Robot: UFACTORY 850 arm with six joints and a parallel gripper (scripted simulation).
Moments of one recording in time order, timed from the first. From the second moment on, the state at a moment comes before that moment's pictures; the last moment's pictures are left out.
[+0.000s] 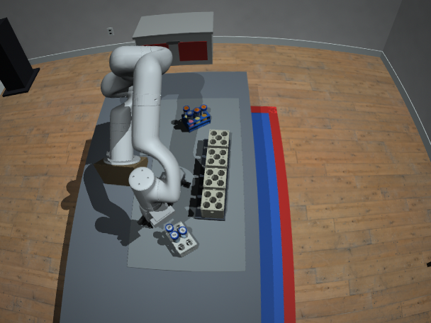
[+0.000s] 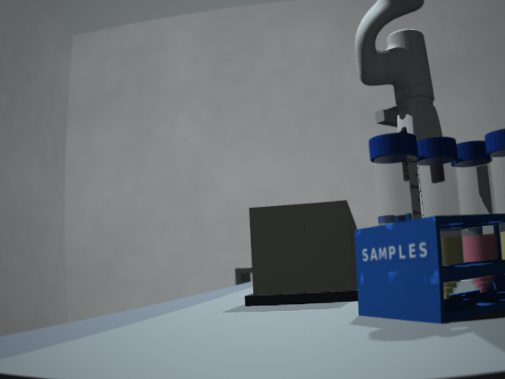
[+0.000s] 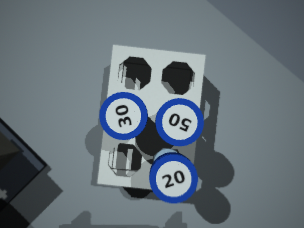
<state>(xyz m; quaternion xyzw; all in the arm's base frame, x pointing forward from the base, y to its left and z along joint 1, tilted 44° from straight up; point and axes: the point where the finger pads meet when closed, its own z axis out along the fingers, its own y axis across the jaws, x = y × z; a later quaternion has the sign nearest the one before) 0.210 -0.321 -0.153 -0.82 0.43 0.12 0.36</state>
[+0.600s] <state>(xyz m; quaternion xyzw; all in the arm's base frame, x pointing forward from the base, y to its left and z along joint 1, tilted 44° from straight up) 0.205 -0.351 -0.122 -0.82 0.43 0.12 0.36</state>
